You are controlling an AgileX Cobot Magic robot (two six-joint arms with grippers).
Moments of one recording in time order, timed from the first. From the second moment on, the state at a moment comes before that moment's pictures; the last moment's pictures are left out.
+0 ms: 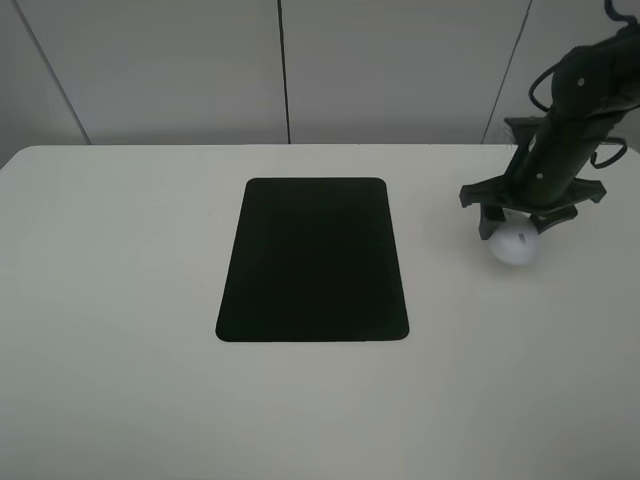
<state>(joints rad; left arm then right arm) -0.01 -0.01 -0.51 0.03 1.08 -0.05 0.14 1.91 -1.14 -0.15 0.70 0.26</state>
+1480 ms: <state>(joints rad) -0.01 -0.01 -0.51 0.04 1.08 -0.05 0.62 2.41 -1.93 -0.17 0.96 0.62</state>
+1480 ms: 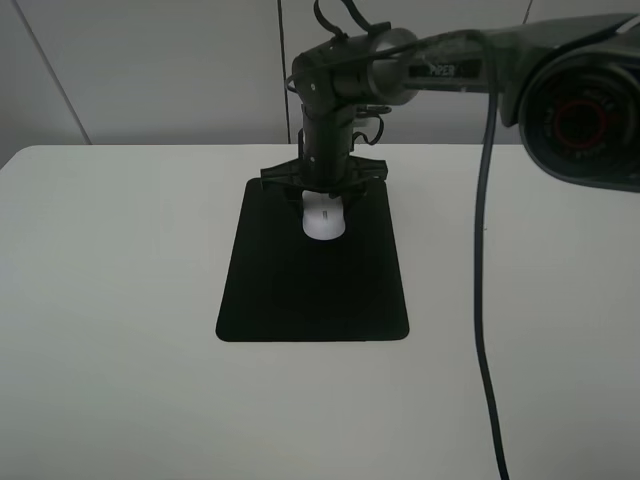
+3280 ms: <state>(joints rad) -0.01 -0.01 -0.51 0.04 1.08 -0.05 0.64 2.48 -1.94 -0.17 0.93 0.71</state>
